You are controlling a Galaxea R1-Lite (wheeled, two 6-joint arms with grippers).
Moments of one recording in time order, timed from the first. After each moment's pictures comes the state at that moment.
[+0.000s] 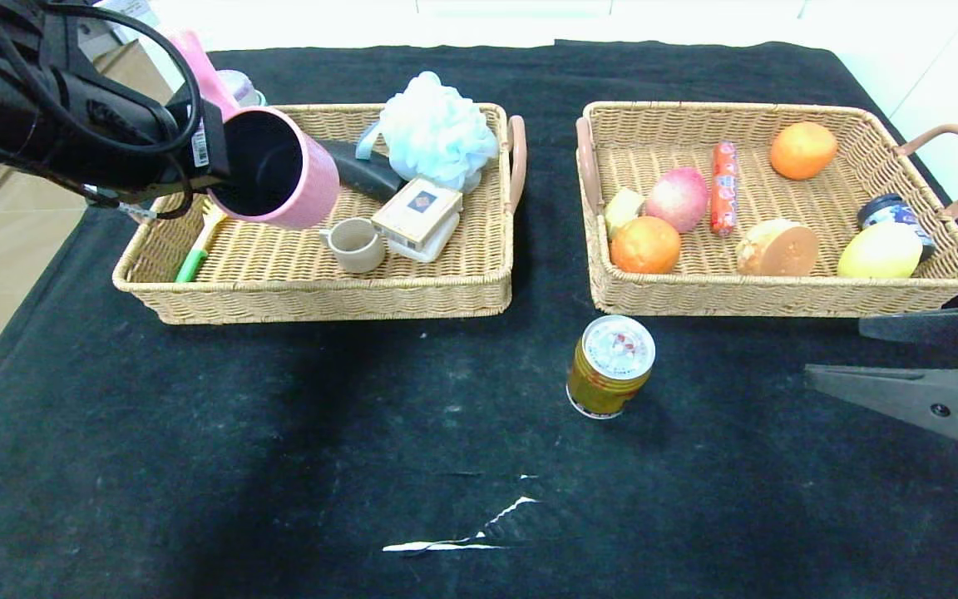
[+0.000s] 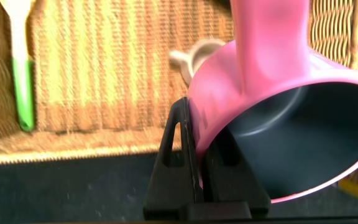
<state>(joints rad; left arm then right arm) -0.15 1.72 -1.95 0.69 -0.02 -0.23 0.27 1.22 -0.99 0.17 0.35 -0.11</state>
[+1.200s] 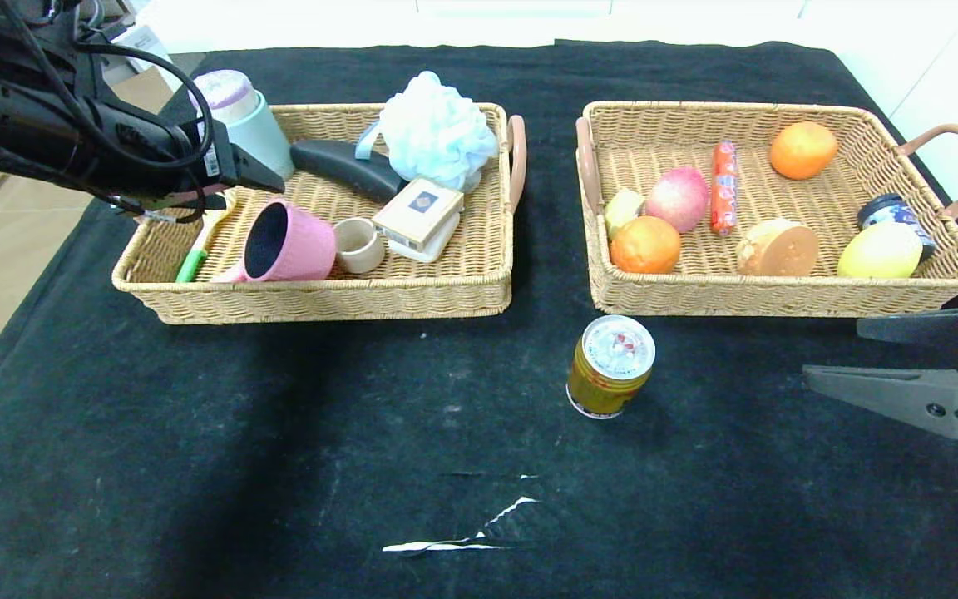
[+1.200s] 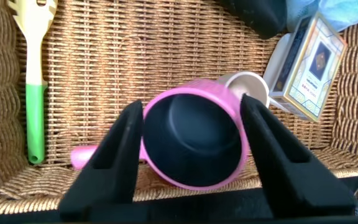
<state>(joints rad) -0.06 1.81 -1.95 0.59 -0.10 -0.24 0.27 1.22 -0.99 0.17 0.35 -0.11</state>
